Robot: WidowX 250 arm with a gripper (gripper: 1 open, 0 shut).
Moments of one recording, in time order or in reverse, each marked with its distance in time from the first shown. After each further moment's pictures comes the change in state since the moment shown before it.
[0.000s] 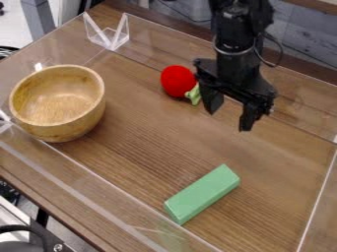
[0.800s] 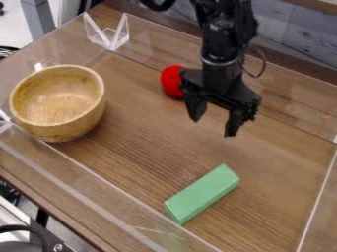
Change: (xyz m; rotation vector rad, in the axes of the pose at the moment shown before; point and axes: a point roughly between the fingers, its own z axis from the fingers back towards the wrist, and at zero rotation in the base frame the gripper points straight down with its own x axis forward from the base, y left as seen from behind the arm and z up) arm -0.011 0.014 -0.009 0.043 0.015 0.140
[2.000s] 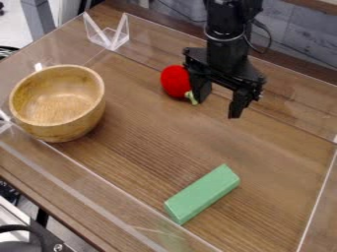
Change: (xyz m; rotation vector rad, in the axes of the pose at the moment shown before) arm 0.016 0.007 0.015 -0.006 0.005 -0.078
